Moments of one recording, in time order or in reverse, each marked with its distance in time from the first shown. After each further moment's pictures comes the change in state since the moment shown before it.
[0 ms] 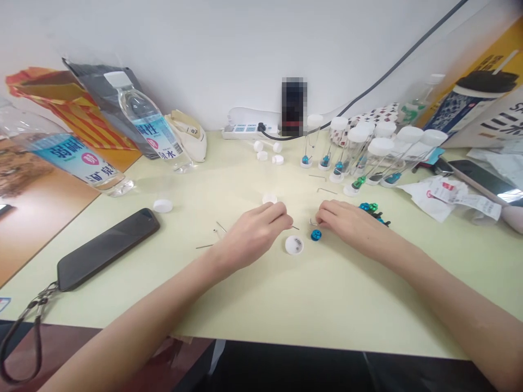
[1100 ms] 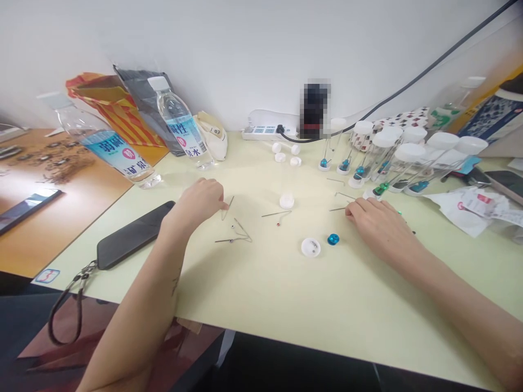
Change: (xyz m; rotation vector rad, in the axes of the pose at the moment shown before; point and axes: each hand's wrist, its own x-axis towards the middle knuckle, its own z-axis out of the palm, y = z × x) left_hand -0.051 -0.104 -0.039 0.235 -0.498 -0.780; right_hand -0.002 0.007 0.006 -0.287 0.036 0.201
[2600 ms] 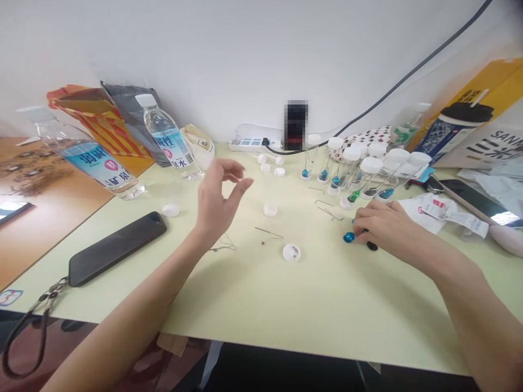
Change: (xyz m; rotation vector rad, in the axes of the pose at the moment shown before) left_hand -0.001 0.079 -0.011 -0.901 0.842 0.245; right_hand -0.027 0.053 -0.021 0.161 -0.013 -0.083
